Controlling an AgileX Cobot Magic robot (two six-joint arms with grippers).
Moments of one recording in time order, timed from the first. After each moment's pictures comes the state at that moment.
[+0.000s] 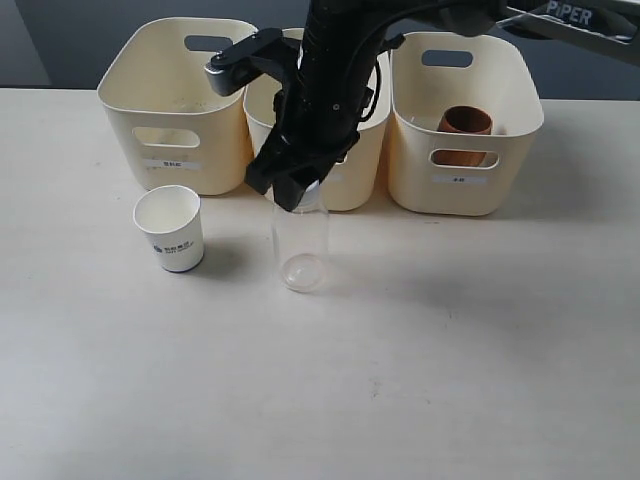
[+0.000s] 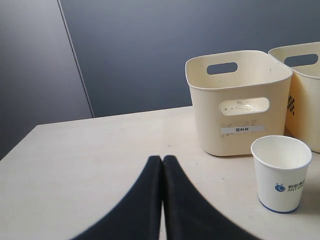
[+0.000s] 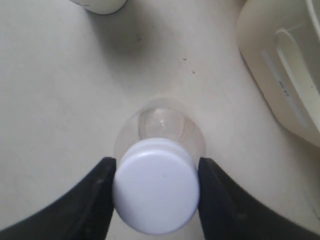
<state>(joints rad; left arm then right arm) 0.01 0.00 0.00 0.00 0.14 0.12 0.66 2.07 -1.84 0.16 1.20 -0.38</state>
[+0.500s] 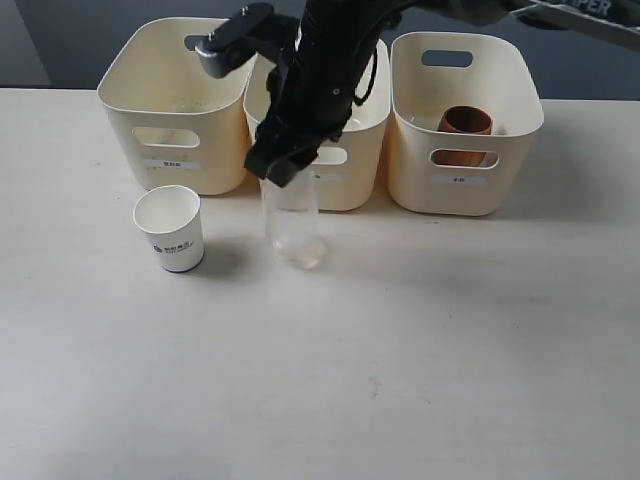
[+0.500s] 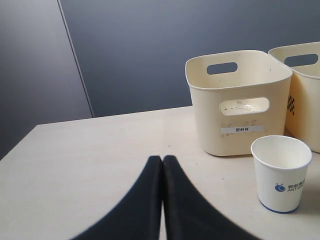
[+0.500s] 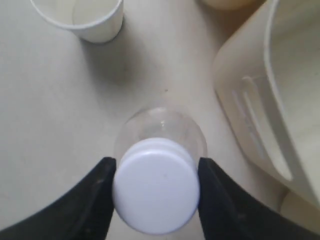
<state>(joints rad) 0.01 0.00 0.00 0.00 0.14 0.12 0.66 2.04 -1.84 0.14 1.12 -0.46</state>
